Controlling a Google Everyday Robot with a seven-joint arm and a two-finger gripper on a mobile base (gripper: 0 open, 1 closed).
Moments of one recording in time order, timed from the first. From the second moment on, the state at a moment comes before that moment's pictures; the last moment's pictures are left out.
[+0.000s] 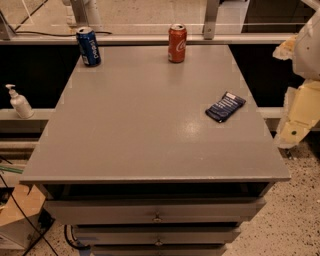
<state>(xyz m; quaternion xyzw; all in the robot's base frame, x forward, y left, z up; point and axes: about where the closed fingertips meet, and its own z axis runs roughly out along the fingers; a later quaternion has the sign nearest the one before) 0.438 -0.216 0.980 -0.60 0.78 -0.04 0.17</state>
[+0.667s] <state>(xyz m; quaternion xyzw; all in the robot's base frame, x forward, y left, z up) 0.447 -0.213 0.975 -0.60 0.77 -0.01 0.21</state>
